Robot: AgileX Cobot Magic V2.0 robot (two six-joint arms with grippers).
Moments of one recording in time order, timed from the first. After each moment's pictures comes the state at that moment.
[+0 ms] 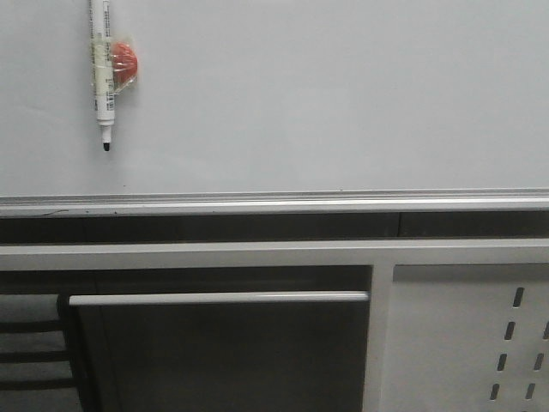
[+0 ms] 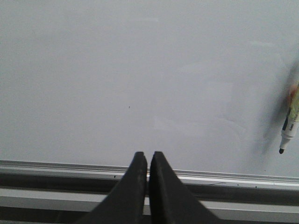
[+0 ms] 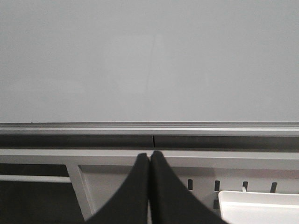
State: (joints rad) left arm -0.04 0.00 0.00 -0.13 0.05 0.07; right arm 0.08 -0.01 0.01 0.00 0.16 0.03
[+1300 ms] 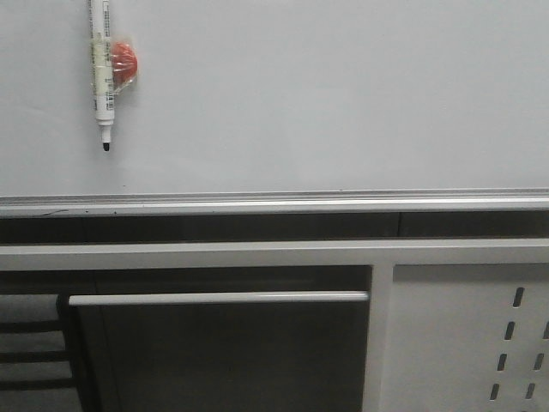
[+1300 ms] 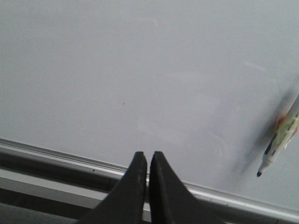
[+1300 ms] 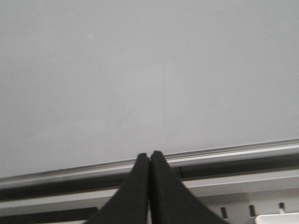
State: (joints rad) left arm -0.04 0.00 0.00 -0.36 0.04 0.07; right arm 0.08 -0.01 0.01 0.22 0.04 0.03
